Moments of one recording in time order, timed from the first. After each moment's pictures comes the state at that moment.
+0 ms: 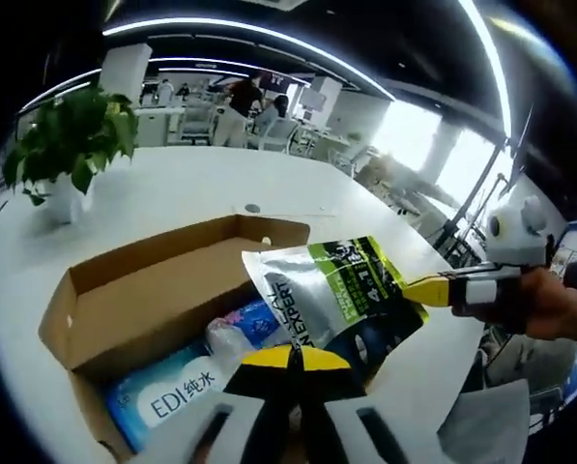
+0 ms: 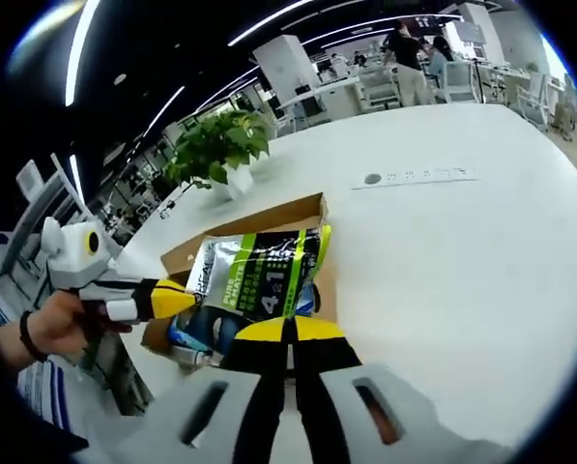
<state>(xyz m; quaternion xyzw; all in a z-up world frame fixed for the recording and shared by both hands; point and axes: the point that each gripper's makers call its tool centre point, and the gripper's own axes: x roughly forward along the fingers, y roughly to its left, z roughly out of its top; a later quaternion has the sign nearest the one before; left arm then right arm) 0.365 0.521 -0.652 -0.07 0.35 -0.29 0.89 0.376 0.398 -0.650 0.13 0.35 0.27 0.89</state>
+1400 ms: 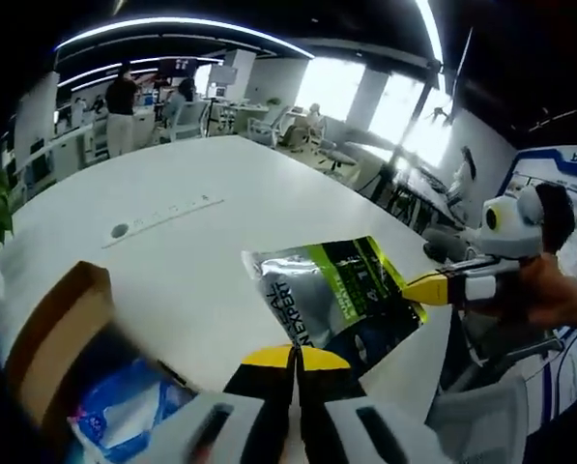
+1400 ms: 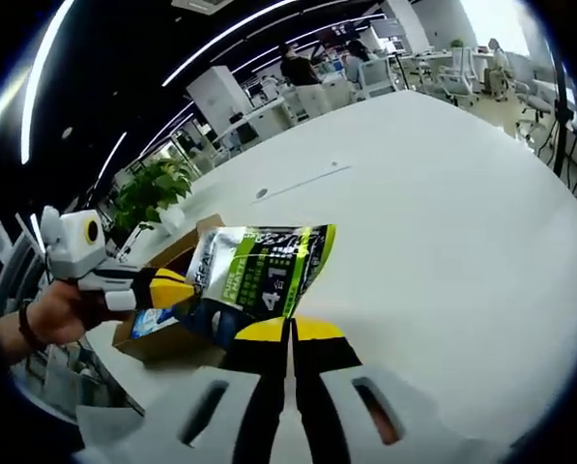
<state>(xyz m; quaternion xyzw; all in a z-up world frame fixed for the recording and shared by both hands) 0.363 0.343 -0.667 0.03 0.37 -0.43 0.82 0.327 0.230 -0.667 0.20 0.35 0.14 0.91</state>
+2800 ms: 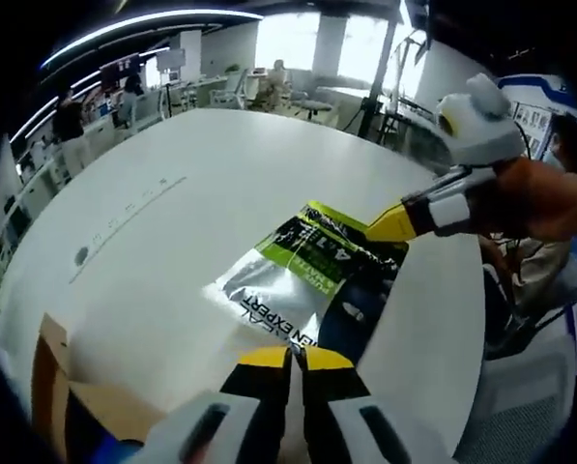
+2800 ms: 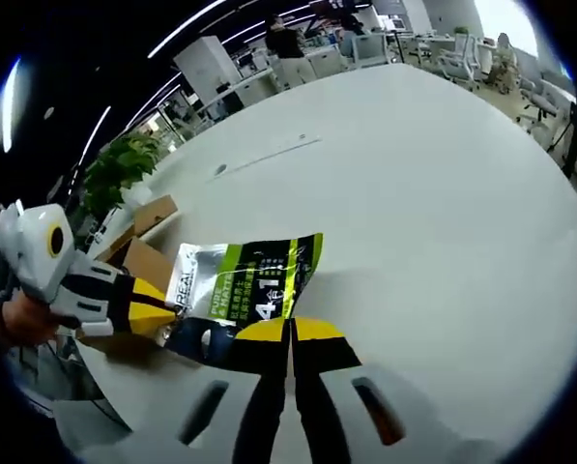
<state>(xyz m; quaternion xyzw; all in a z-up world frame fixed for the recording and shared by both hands) 0.387 0.305 -0.734 0.17 0.41 -0.45 0.77 0.387 0.191 -0.733 0.17 0.42 0.13 0.88</state>
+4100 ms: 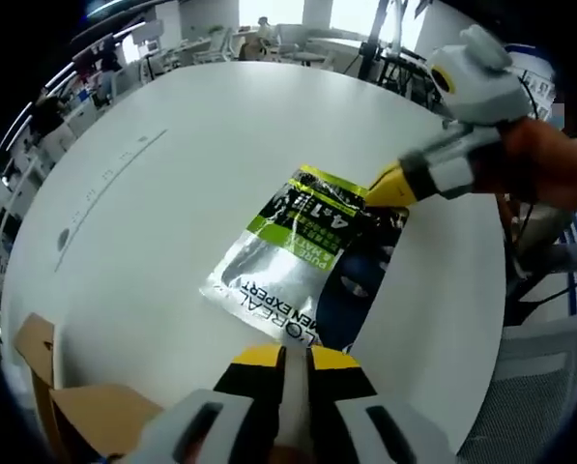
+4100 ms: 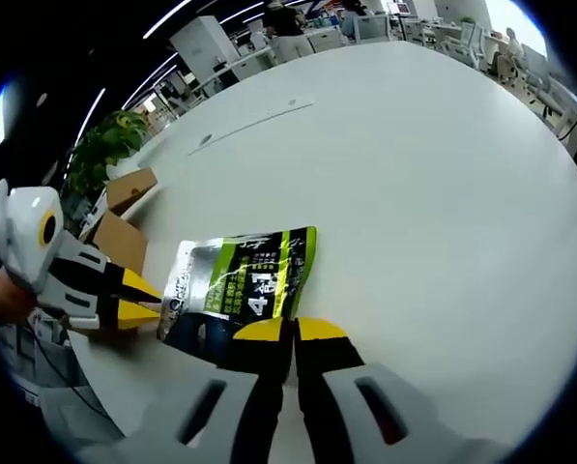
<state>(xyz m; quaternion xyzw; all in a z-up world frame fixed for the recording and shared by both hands) 0.385 0.321 -0.770 0.24 0.48 -0.44 0.72 0.384 0.188 -0.772 0.14 0.46 0.14 0.87</state>
